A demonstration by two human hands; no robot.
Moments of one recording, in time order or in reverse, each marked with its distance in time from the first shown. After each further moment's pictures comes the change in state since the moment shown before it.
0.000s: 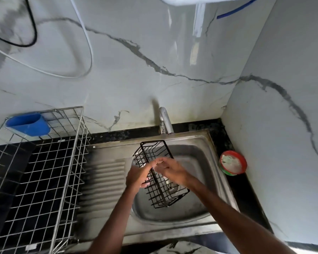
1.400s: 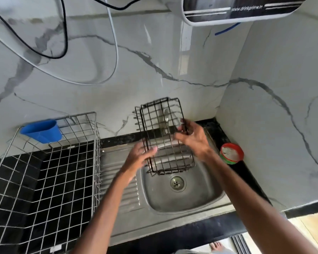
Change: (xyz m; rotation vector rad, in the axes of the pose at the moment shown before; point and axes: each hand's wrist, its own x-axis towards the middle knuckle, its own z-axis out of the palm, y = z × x) left_hand -0.073 0.032 -0.124 -0.164 -0.414 0.489; right_hand -0.065 -0.117 -0.012 0.172 0.595 -0.246
